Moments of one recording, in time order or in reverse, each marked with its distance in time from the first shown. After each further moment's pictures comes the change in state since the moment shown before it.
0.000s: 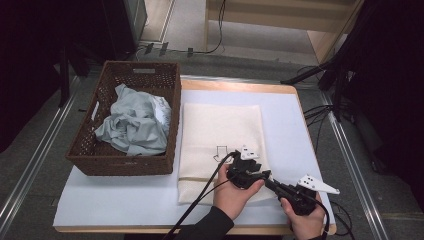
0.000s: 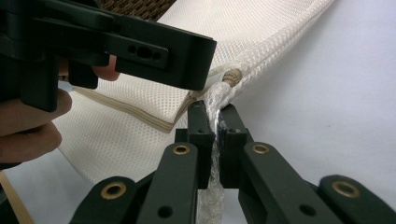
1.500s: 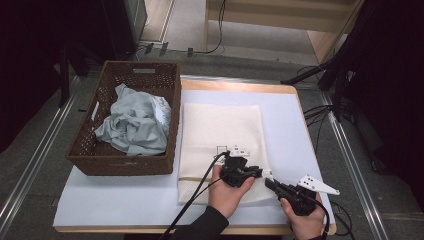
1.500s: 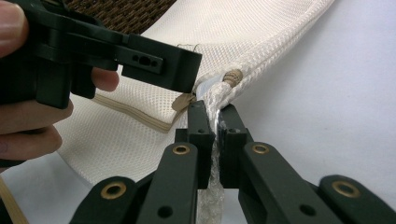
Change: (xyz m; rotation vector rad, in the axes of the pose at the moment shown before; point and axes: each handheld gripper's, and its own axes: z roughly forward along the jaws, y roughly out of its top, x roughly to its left) left arm 0.023 -0.011 -0.005 0.007 -0.064 -0.102; right arm 0.002 0.000 0.000 -0.005 -0.010 -0.011
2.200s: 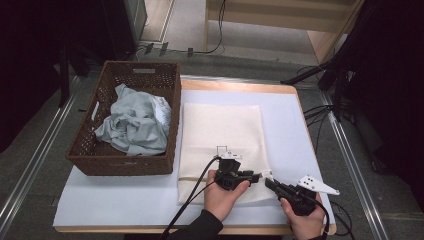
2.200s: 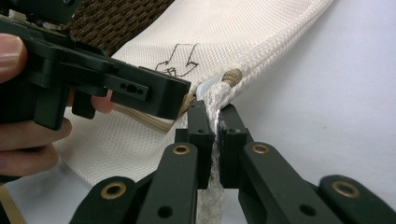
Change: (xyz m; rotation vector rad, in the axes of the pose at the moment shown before) left arm 0.016 -0.017 -0.001 0.020 -0.079 -0.093; right arm 0.000 -0.001 0.000 -0.001 -0.007 -0.007
